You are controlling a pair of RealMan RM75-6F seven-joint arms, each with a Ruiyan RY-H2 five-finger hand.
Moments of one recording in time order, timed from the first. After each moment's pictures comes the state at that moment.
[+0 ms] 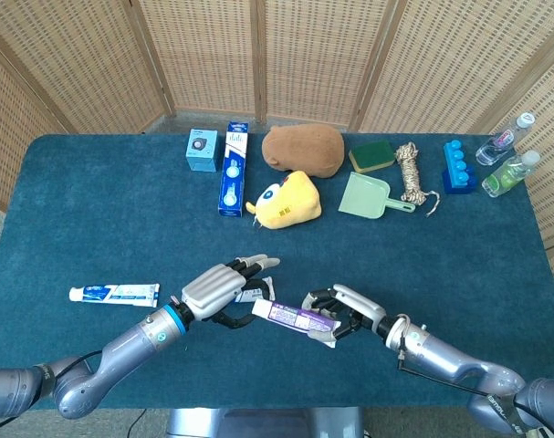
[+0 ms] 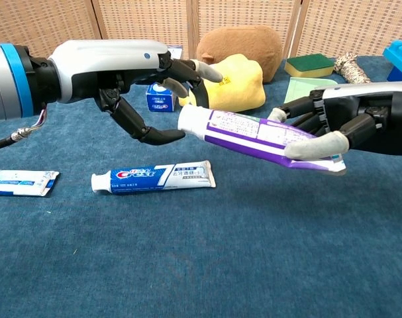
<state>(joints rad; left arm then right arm) -0.84 -1.32 -0.14 -1.90 1.25 0.82 0.02 0.81 -1.20 -0.09 -1.70 -1.66 0.89 1.26</state>
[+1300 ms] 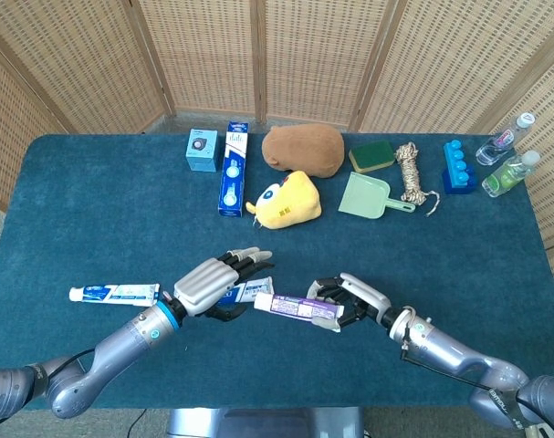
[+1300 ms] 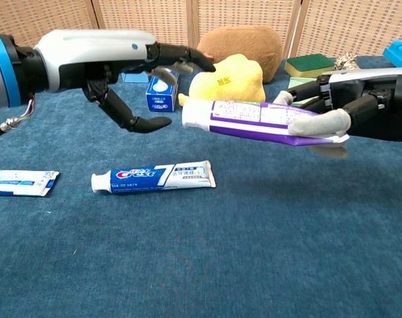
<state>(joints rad) -0.84 -1.30 -0.13 -1.90 1.26 0.85 0.05 0.80 -1.19 -0.06 -1.68 -1.63 0.88 1.33</state>
